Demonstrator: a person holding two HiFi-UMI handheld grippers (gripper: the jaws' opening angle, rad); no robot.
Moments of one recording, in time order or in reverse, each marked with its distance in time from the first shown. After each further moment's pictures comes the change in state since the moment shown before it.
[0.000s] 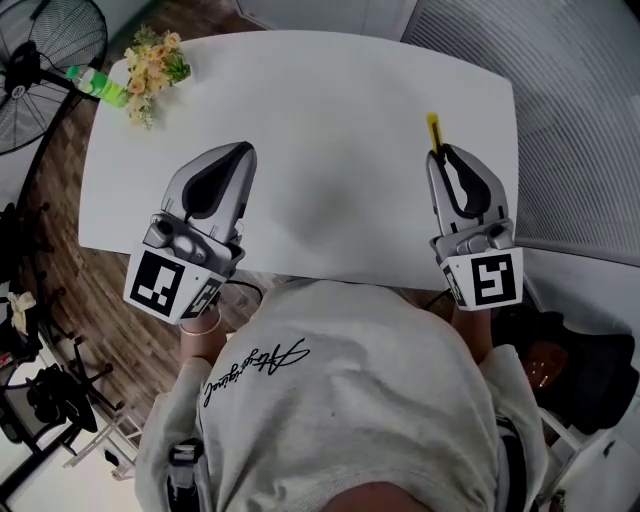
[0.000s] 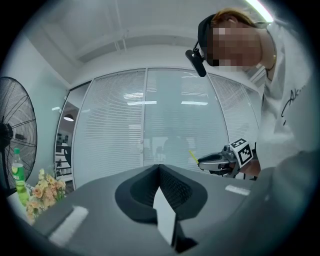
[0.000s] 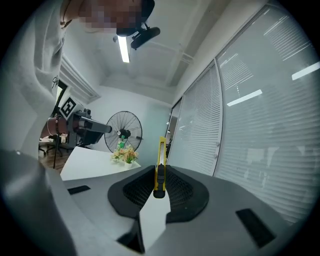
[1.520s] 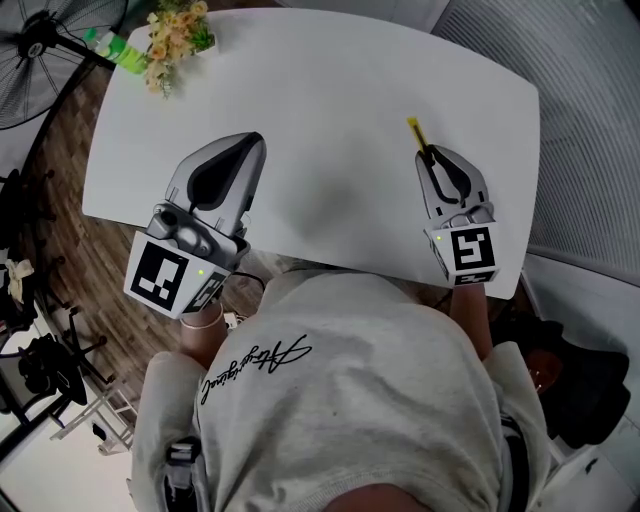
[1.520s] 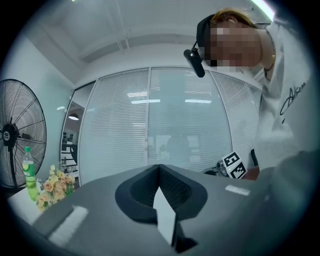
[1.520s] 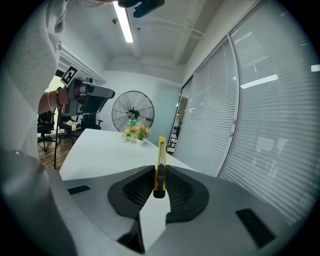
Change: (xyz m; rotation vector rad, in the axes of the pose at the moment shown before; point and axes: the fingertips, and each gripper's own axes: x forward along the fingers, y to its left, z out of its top) left arm -0.026 0.007 -0.016 -0.008 0.027 0.049; right arm 0.037 0.044 -0.092 -0.015 0.213 0.114
